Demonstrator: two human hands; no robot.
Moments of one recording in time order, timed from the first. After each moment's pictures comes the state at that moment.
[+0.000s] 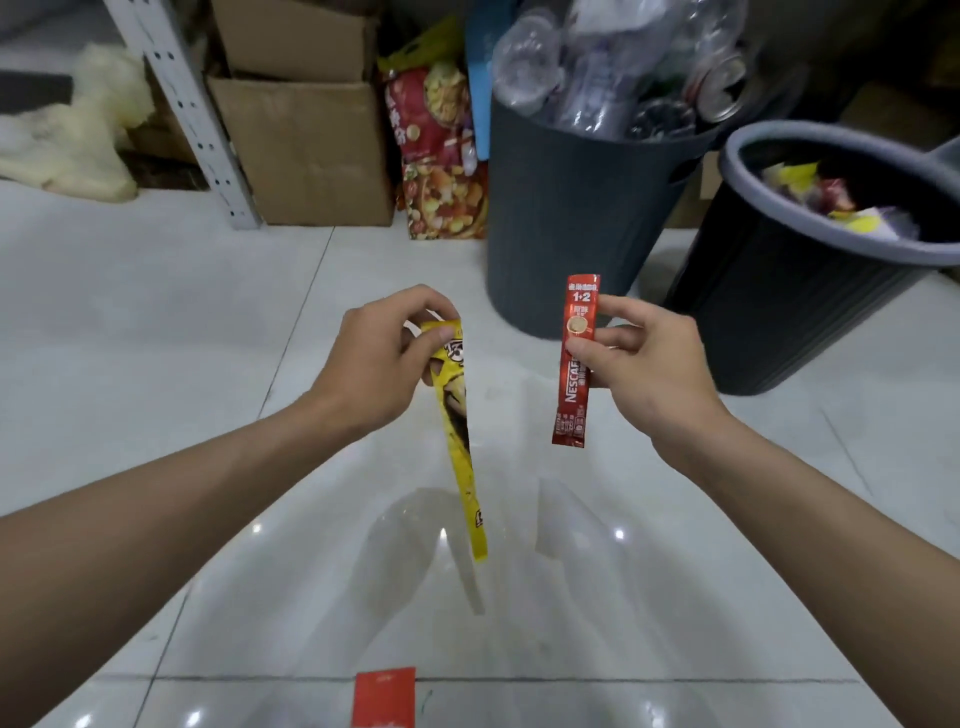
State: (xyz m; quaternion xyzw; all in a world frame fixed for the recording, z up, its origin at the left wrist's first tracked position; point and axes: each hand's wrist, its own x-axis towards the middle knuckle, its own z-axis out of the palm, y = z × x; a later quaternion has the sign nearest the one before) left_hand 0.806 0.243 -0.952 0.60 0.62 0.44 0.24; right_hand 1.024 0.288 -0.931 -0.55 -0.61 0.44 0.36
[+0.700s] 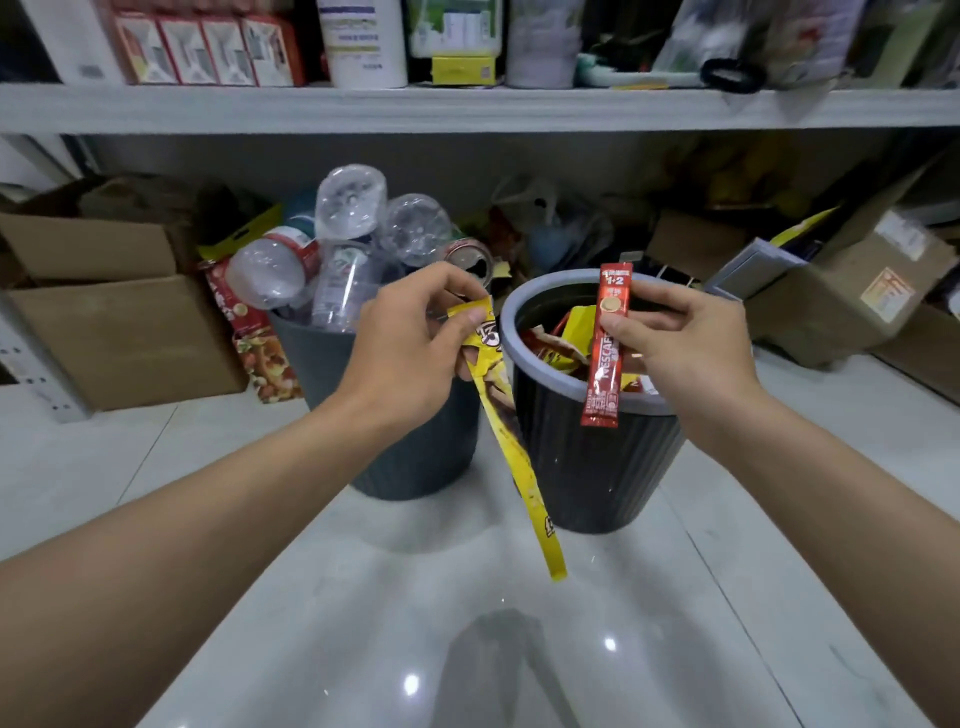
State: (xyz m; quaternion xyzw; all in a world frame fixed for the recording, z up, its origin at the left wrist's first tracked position) left_hand 1.008 0.416 -0.838 0.65 0.51 0.52 0.21; right_hand 1.216 0.451 -0.844 -0.55 -0.52 0.38 0.53
